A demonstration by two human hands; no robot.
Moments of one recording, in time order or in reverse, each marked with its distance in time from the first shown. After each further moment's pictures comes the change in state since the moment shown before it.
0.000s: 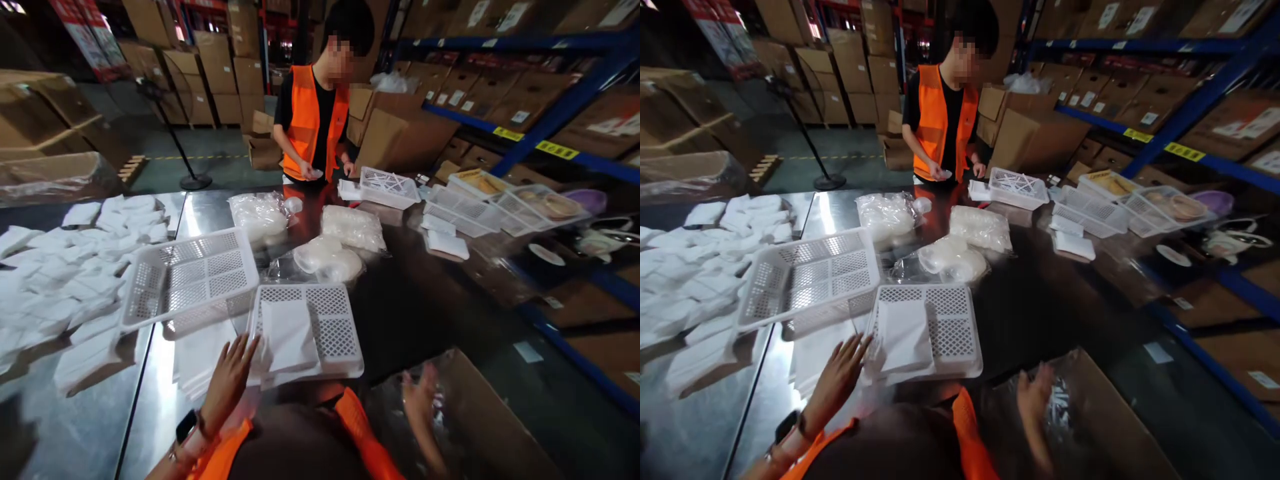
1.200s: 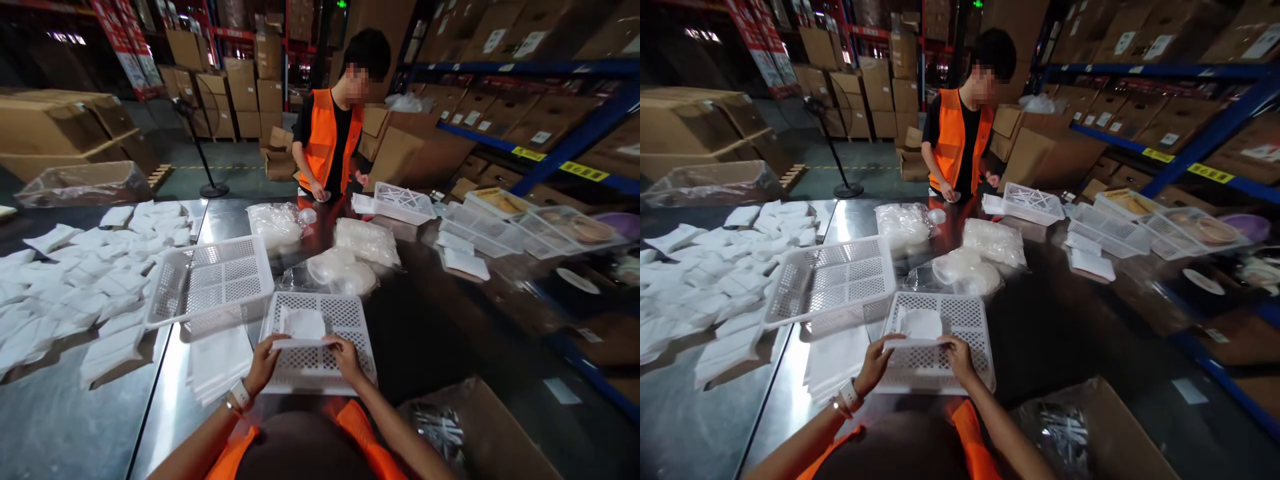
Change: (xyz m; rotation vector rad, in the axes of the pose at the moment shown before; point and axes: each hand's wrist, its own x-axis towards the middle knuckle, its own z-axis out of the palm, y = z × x) left_hand 0.058 0.005 0.037 -0.888 0.121 -0.218; right_hand 0.022 -0.172 0.137 0.563 -0.710 -0.011
